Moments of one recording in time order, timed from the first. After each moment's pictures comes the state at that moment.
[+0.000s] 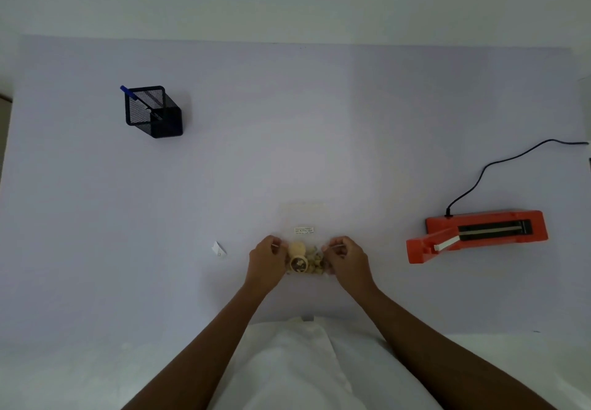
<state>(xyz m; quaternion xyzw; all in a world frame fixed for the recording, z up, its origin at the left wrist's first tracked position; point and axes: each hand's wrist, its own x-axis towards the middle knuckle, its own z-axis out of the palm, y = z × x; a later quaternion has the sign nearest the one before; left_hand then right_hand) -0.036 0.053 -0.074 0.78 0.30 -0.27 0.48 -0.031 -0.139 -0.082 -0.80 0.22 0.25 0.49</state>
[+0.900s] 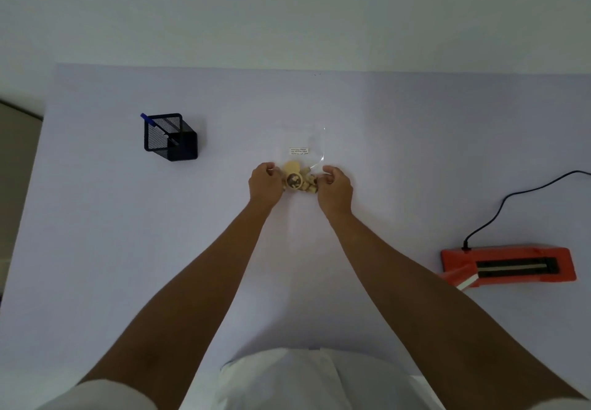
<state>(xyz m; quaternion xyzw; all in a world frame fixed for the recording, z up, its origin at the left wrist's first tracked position) 0.162 0.091 -0.071 0.78 0.35 -0.15 0.50 0.163 -0.056 -0.081 -0.84 0.23 0.14 0.47</state>
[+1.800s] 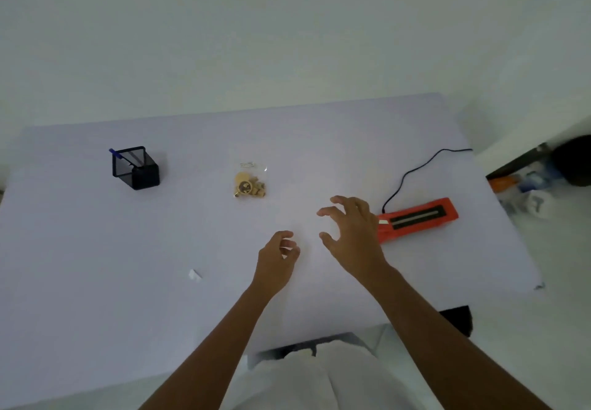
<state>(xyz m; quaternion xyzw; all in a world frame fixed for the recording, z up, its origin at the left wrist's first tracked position) -0.039 -0.015 0.002 0.82 0.10 -0.17 0.54 -0.024 -0.187 0.076 -0.98 -0.04 -0.02 0.20</state>
